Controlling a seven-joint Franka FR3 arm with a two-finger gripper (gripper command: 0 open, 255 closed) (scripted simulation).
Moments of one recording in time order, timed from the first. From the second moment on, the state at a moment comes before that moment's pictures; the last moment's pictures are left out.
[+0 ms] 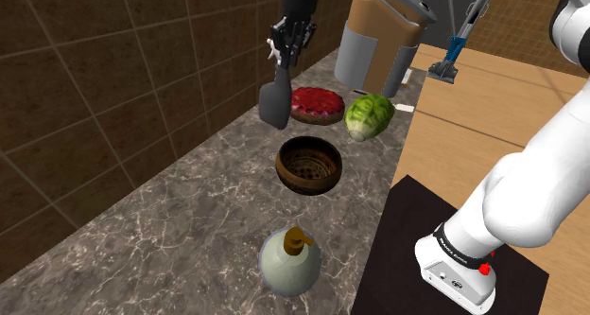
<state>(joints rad) 0.17 0.02 0.21 -1.58 0.04 1.66 0.23</state>
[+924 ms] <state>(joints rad) 0.17 0.02 0.22 -1.37 0.04 1.45 0.25</state>
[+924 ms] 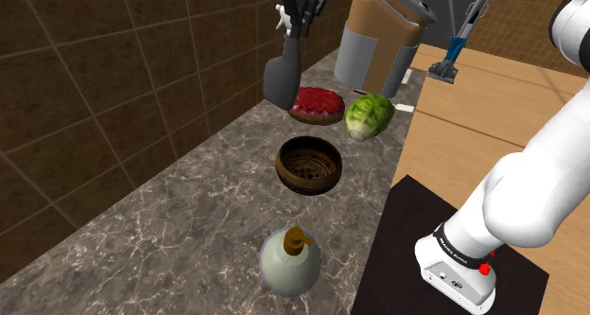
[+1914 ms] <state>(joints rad) 0.19 -0.27 0.22 -1.52 0.11 1.33 0.29</state>
